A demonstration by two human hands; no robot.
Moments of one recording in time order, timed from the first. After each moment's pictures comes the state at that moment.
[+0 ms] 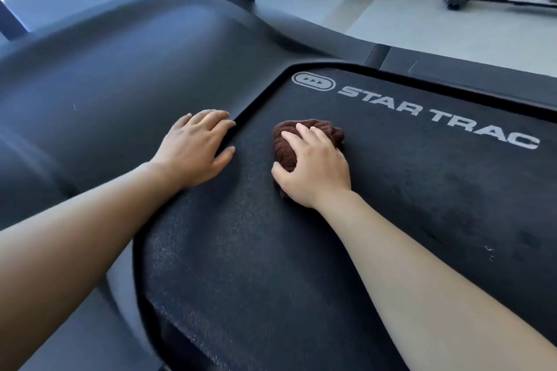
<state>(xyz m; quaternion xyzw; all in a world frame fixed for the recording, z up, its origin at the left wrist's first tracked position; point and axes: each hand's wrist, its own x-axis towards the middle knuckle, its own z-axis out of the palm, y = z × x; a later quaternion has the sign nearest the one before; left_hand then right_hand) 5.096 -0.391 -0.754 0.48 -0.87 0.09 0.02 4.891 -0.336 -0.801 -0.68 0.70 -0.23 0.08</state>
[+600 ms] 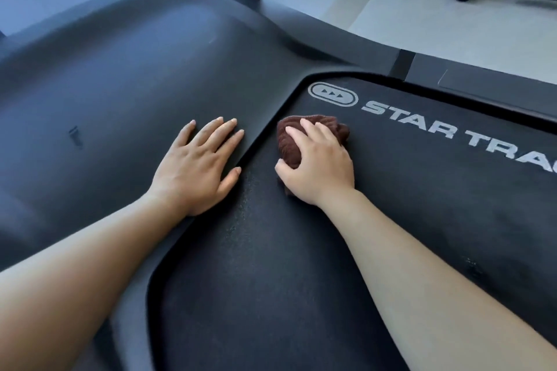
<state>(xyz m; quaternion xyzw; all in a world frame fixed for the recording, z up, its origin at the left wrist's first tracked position) 5.117 -0.442 -0.764 0.47 -0.87 0.14 -0.06 4.912 -0.407 -0.792 -0.65 0.72 -0.20 0.10</state>
